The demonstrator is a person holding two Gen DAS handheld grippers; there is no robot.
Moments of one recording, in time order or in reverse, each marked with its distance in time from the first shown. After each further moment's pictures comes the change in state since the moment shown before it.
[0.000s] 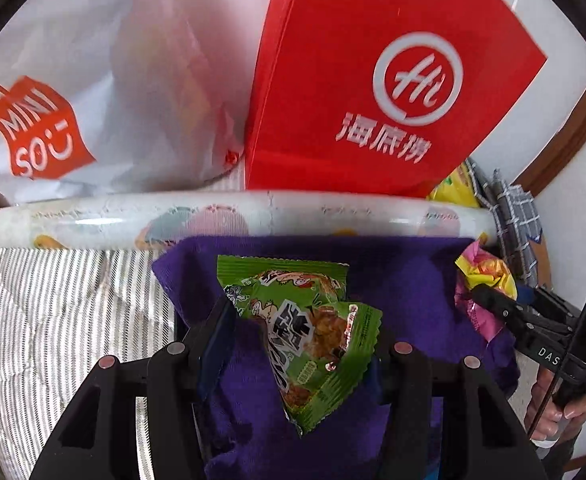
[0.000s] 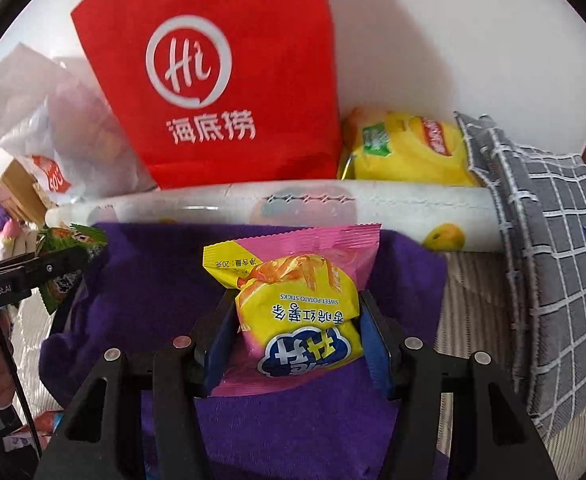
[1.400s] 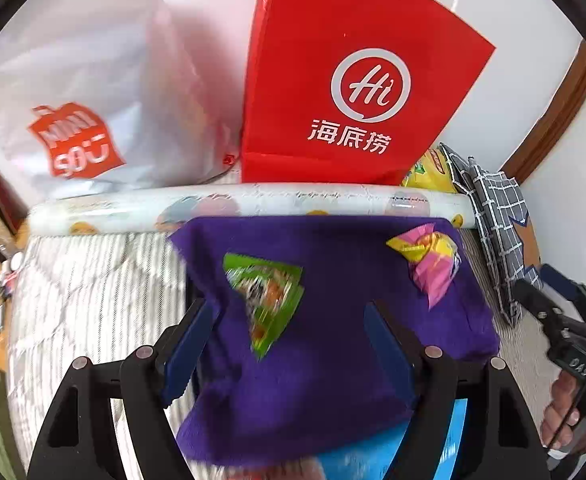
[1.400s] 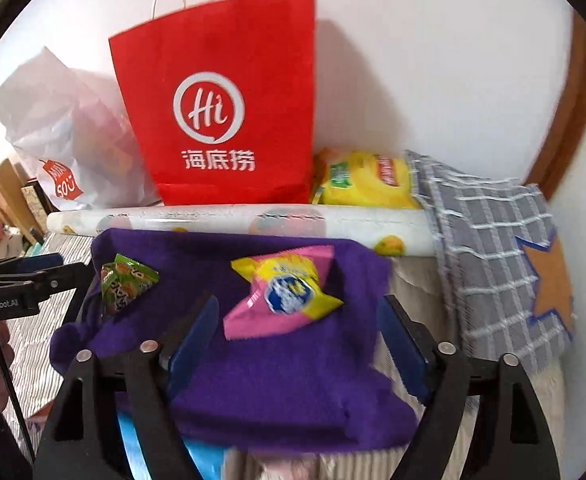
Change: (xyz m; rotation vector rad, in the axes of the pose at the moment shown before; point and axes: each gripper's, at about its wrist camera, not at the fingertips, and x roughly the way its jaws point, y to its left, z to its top) left arm -0.064 -0.023 -0.026 0.033 -0.019 0.042; right arm -0.100 0.017 -0.022 0.014 -0.115 -0.176
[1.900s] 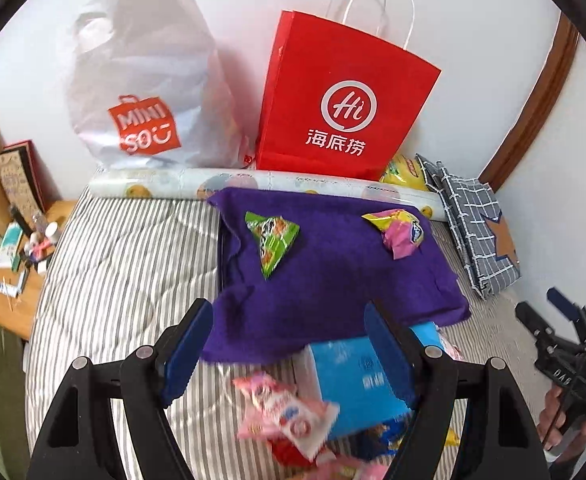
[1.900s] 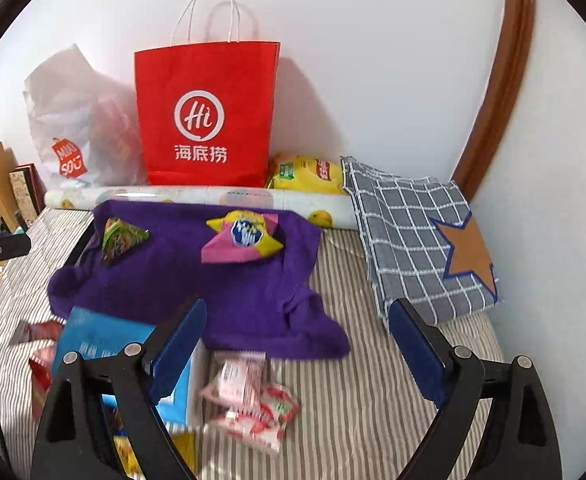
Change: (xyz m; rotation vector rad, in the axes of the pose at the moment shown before) left arm -0.090 0.001 -0.076 -0.039 -0.111 0.000; right arm -0.094 -0.009 -0.082 -0.030 -0.087 -0.117
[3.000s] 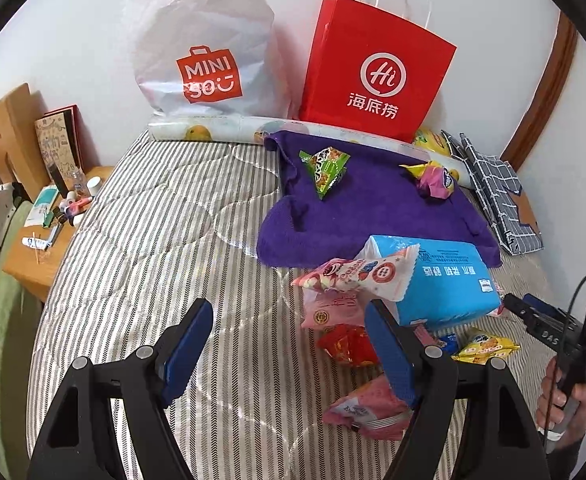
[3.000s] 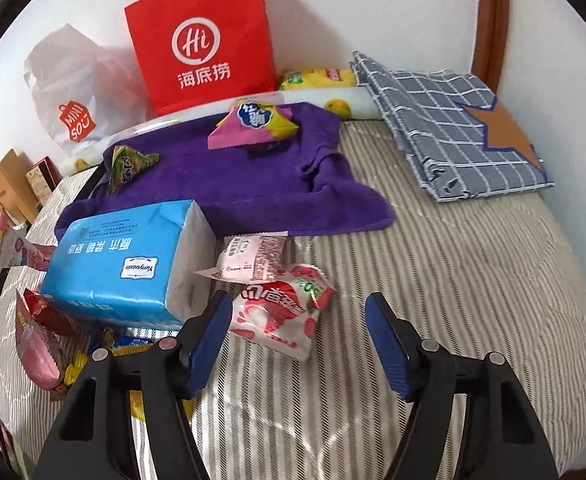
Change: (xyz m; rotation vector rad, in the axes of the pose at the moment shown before) left arm -0.023 0.038 -0.090 -0.021 -0.012 0.087; right arm 0.049 -0.004 -0.092 0.139 0.164 0.150
